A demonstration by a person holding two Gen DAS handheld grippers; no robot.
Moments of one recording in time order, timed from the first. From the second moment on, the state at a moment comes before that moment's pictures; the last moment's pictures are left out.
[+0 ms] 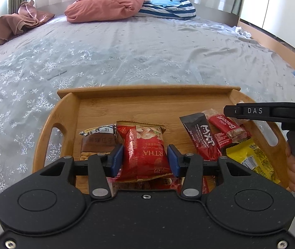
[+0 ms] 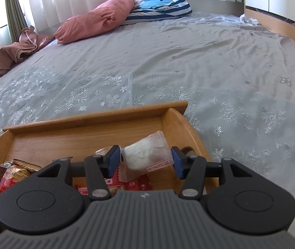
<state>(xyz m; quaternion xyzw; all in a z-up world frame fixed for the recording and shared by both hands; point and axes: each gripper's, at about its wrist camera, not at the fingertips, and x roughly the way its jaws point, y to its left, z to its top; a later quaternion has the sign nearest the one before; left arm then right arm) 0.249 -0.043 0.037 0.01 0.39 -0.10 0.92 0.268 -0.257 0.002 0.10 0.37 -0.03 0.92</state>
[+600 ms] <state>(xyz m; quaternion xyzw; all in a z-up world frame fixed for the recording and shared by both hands) 0.239 -0.039 0.048 0.02 0.37 -0.12 0.92 0.257 -0.265 0.007 0.14 0.35 -0.03 0.92</state>
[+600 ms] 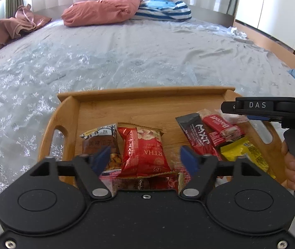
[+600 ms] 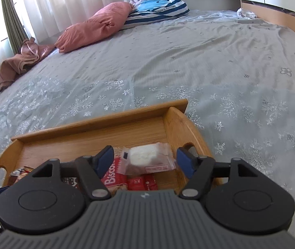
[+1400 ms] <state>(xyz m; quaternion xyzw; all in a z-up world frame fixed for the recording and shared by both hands) 0.129 0.004 0.080 0.03 0.36 -0.14 0.92 0.114 -0.231 0.049 0.08 0.27 0.08 0.96</state>
